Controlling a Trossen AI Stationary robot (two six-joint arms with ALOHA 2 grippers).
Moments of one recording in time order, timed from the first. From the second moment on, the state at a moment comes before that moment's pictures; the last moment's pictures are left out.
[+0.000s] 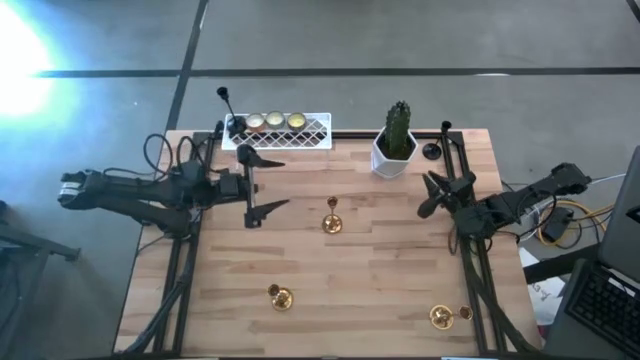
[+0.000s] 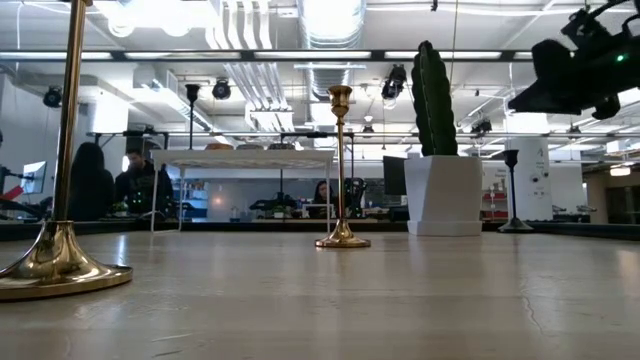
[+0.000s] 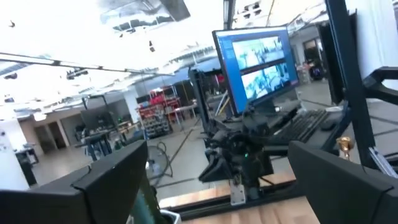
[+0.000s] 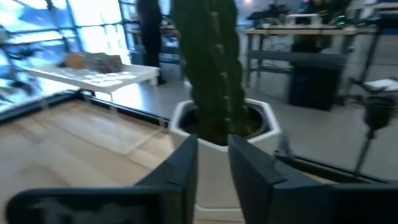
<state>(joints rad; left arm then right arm) -0.03 0.90 0.70 0.50 -0.08 0.33 0.41 0.42 0.26 -0.33 1.36 0.58</state>
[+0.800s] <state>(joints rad) -0.03 0.90 0.70 0.42 -0.28 0.39 -0.17 0.53 0.26 -0.35 1.15 0.69</state>
